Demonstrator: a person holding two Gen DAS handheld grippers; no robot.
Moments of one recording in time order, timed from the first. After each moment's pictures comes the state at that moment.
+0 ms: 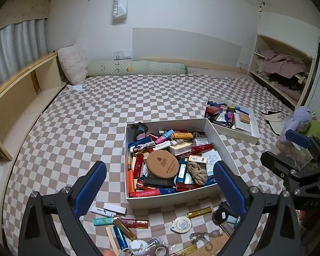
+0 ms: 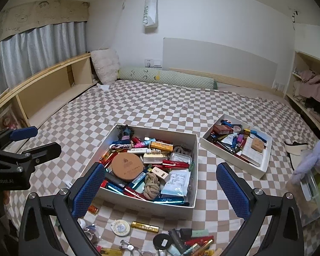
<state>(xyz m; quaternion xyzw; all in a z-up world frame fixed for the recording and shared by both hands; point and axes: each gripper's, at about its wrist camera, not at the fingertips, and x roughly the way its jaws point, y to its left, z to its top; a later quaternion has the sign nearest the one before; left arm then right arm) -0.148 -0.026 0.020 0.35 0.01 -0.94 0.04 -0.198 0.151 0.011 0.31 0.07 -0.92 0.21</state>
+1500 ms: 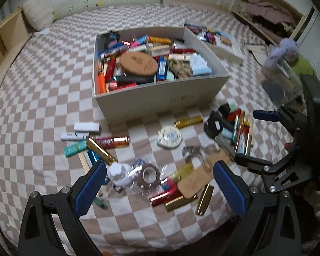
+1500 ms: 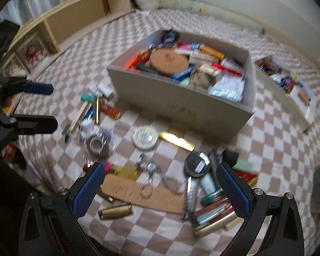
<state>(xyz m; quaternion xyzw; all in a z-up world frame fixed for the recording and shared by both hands) -0.095 -0.023 -0.095 0.55 0.02 -0.83 -0.05 -0.140 0.140 -0.135 0.50 0.16 -0.79 0.32</state>
